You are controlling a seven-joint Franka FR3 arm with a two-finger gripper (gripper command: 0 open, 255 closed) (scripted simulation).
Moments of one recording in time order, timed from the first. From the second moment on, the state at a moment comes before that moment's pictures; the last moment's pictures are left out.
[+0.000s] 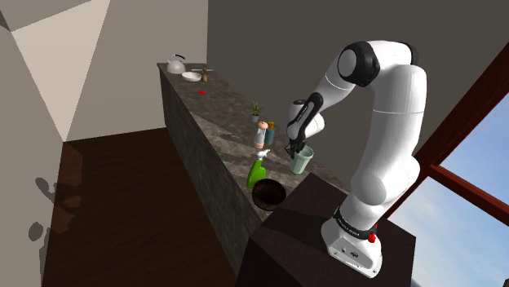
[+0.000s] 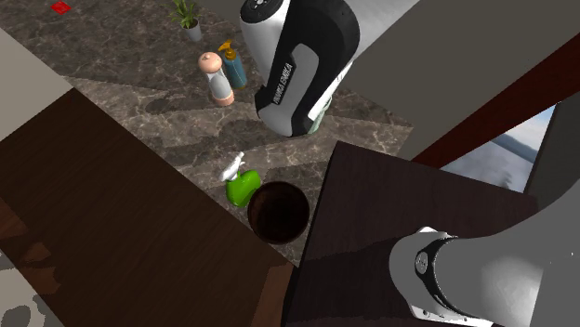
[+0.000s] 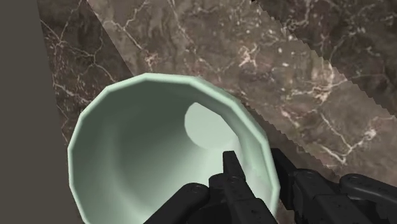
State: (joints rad) arm -0.29 0.39 -0.32 -2.42 -0.30 2.77 0.07
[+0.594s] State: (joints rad) arm -0.27 0.25 -0.33 -2.44 -0.32 2.66 0.05
